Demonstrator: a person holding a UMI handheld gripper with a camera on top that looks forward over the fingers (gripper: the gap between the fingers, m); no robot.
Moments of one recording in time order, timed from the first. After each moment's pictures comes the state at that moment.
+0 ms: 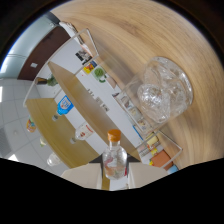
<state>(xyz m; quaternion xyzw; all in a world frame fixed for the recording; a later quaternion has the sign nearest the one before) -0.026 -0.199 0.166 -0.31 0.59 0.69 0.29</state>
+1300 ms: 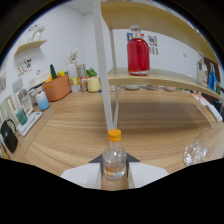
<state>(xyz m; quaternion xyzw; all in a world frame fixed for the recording) -0.197 -0.207 0.019 -0.88 -0.02 0.06 0.47</state>
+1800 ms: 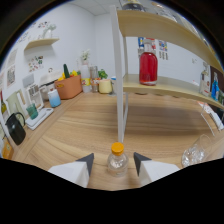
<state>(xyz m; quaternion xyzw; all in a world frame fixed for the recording) -0.211 -0.233 0.039 -0.87 -0.08 0.08 0.48</state>
